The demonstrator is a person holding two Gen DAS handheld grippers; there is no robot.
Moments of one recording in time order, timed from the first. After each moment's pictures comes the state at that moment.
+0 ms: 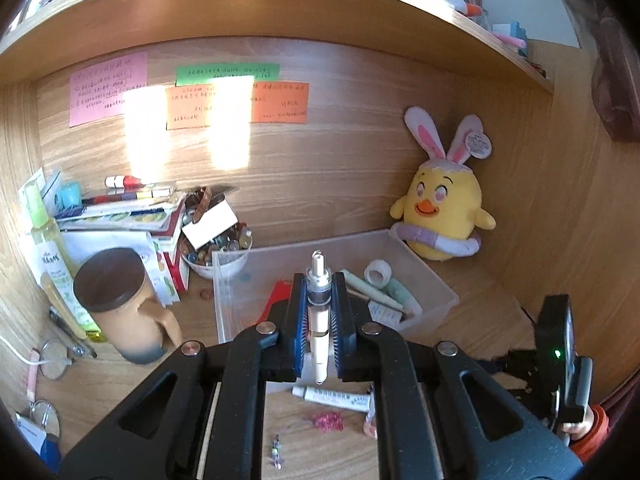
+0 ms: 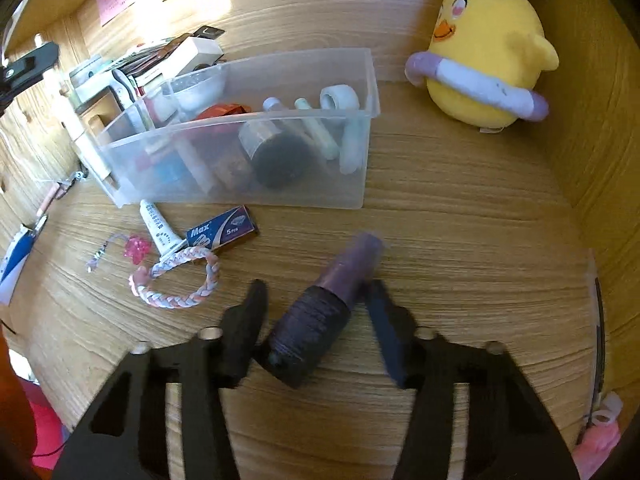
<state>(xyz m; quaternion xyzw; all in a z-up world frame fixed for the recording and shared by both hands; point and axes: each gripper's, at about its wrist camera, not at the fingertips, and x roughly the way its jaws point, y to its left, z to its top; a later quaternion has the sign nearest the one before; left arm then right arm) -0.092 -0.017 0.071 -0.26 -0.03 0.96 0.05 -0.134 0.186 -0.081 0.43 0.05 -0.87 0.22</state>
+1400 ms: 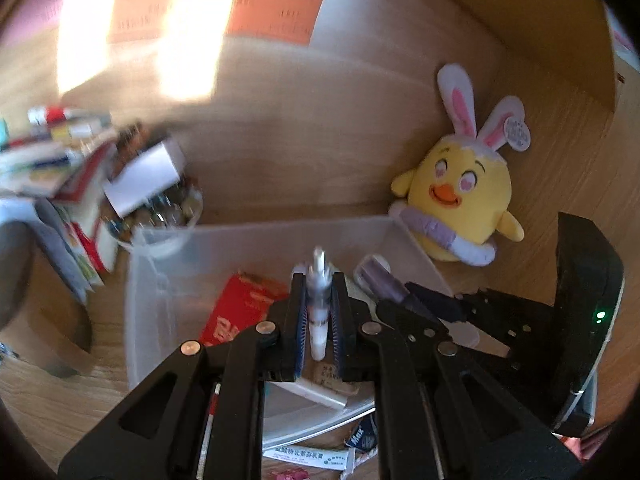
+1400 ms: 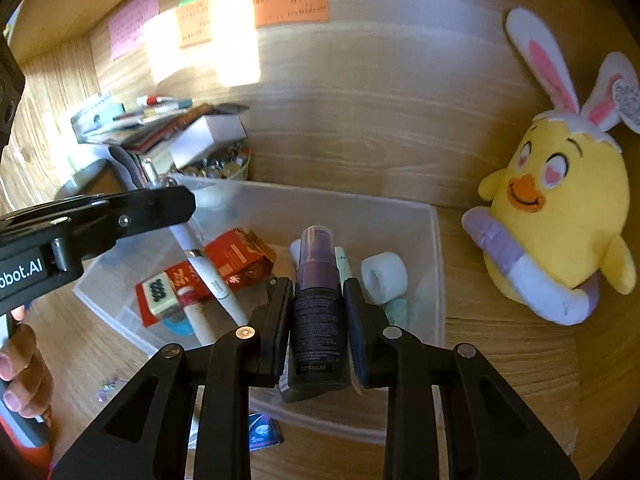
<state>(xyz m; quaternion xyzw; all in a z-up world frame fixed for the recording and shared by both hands) -0.206 -0.019 0.019 -0.36 -0.12 0.92 0.10 -0.228 0.117 -0.017 0.36 0.09 -0.89 0.25</state>
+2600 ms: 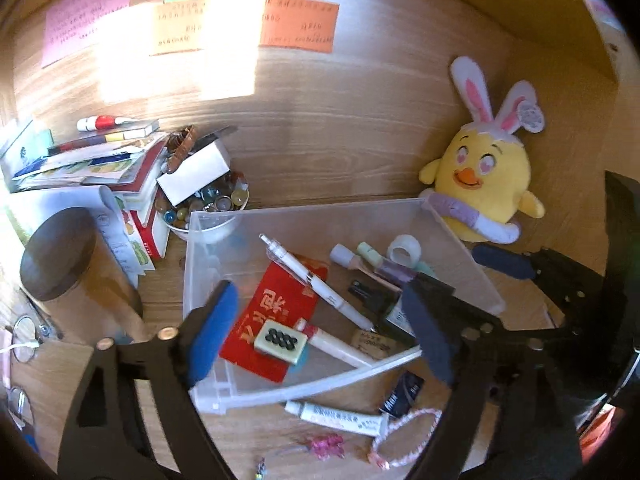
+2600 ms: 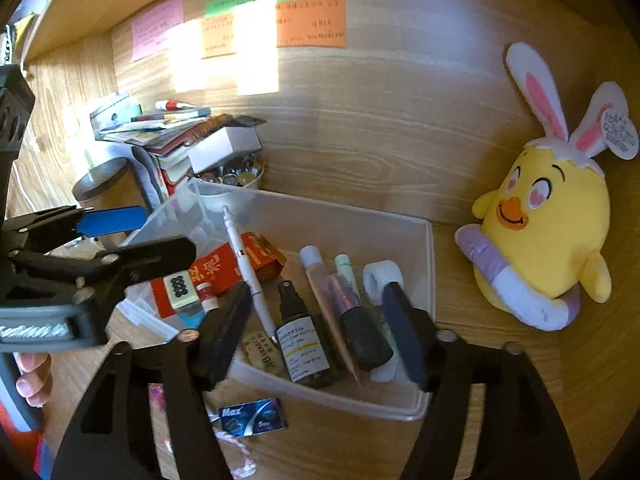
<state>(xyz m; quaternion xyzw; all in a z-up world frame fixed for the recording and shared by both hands) -0.162 -0.021 0.030 -0.35 -0.06 0.93 0.03 -0.200 0.121 0.003 0.33 0.10 -0.90 0.26</state>
